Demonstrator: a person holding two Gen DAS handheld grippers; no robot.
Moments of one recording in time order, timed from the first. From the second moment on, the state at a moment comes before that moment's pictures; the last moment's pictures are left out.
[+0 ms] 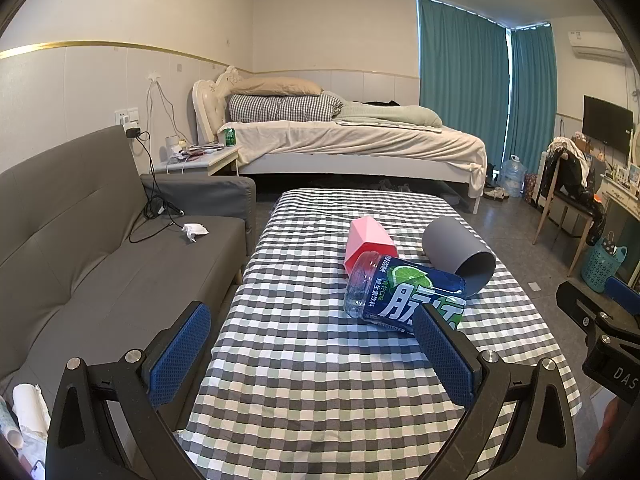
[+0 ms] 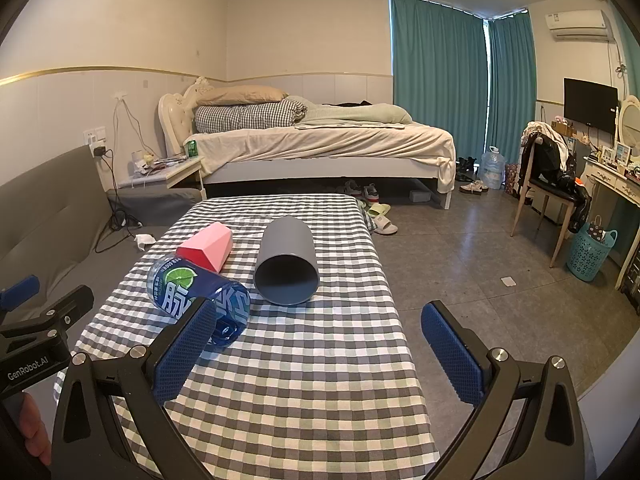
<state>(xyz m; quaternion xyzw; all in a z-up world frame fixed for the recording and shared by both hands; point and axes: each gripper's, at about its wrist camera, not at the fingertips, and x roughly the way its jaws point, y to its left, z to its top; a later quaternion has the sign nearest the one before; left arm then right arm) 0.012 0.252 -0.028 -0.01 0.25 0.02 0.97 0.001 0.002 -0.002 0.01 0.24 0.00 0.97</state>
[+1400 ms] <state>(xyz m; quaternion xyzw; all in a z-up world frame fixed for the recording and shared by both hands) 0.013 0.254 -0.029 -0.01 0.25 0.02 0.97 0.002 0.005 -0.005 0.01 0.24 0.00 0.97</state>
